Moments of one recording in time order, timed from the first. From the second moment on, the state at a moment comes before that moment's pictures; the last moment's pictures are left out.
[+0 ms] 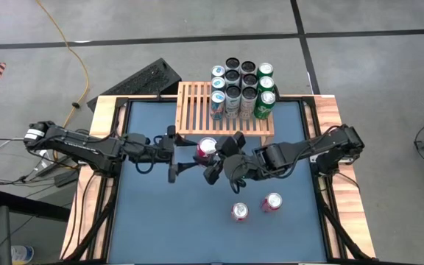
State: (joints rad) left arm -0.12 1.09 0.73 0.31 -0.23 -0.02; right arm 0.30 1.73 1.71 -0.53 0.78 0.60
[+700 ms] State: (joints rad) left arm -0.11 1.26 0.88 0.22 -0.19 -0.06; right arm 0.29 1.74 1.71 -0.51 0.72 0.59
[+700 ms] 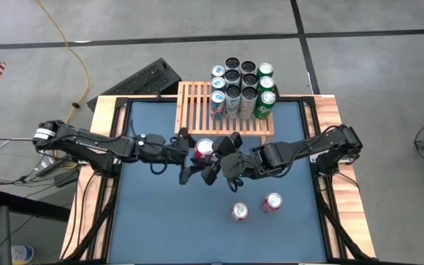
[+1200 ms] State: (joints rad) left arm -0.11 1.30 0.93 0.21 -0.16 -0.06; right arm 0.29 1.74 1.71 -0.56 0.71 0.59
